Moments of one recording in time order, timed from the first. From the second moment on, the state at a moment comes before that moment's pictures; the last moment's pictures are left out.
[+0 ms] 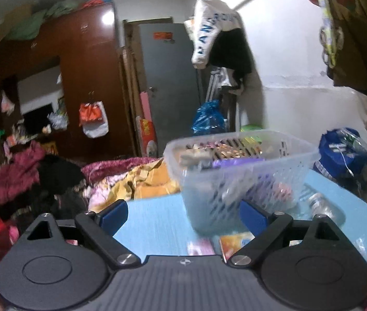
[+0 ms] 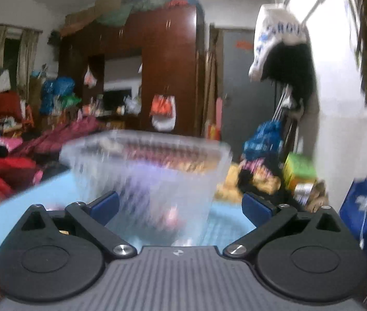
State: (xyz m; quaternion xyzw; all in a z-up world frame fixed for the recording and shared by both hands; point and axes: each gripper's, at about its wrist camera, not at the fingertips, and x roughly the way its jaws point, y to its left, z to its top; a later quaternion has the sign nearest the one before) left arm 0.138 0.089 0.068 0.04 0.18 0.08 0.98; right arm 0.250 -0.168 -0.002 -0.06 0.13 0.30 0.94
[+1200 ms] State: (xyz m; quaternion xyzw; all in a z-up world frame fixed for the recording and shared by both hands) left arm 0.193 0.095 -0.027 0.03 0.29 0.11 0.95; right arm 0.269 -0.177 -0.066 -0.04 0.24 0.30 0.92
